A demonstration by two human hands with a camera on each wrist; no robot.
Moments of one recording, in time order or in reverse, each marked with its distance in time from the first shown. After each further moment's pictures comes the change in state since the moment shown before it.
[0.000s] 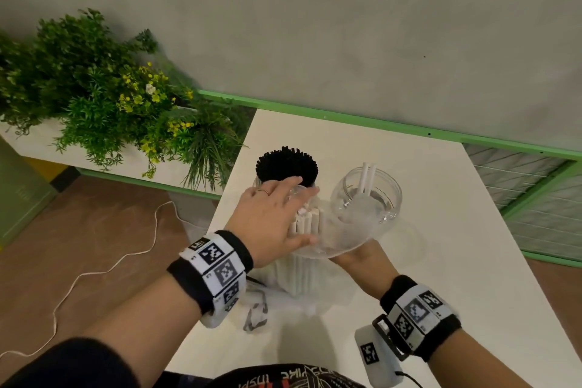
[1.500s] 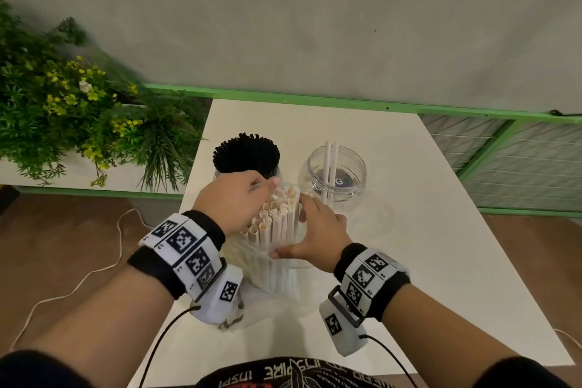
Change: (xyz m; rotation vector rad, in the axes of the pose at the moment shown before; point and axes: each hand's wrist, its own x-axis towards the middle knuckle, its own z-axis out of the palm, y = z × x) left_hand 0.024 0.004 -0.009 -0.494 -0.059 -0.262; right_hand 0.014 -0.001 0.018 -0.702 0.034 0.045
